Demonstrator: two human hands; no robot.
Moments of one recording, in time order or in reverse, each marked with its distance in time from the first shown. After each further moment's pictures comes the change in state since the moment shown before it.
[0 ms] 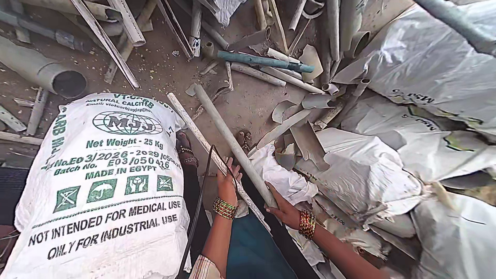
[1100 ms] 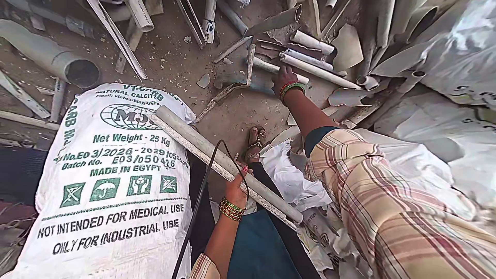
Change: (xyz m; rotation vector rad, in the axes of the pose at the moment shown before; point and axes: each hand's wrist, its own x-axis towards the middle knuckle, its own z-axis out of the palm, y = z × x) left_hand 0.005 -0.003 0.007 -0.277 0.110 -0.083; right_hand 0.299 -0.146 -0.216 -0.924 0.425 0.100
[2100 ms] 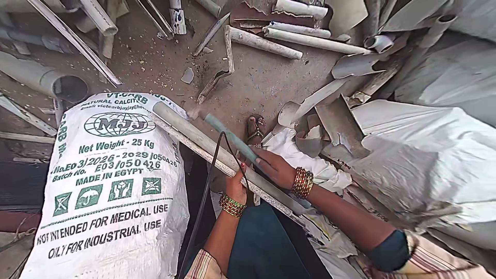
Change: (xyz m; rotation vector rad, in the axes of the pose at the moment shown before) left_hand 0.002 -0.026 -0.001 0.248 0.081 0.055; right_hand -0.273 -0.021 0.093 0.880 -0.207 -0.354
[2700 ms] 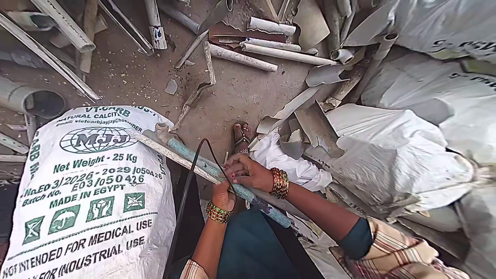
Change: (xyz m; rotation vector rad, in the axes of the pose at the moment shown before) left_hand 0.003 -0.009 -0.010 -0.284 -0.240 0.039; right_hand 0.009 -0.020 -0.007 0.577 -0.241 -0.057
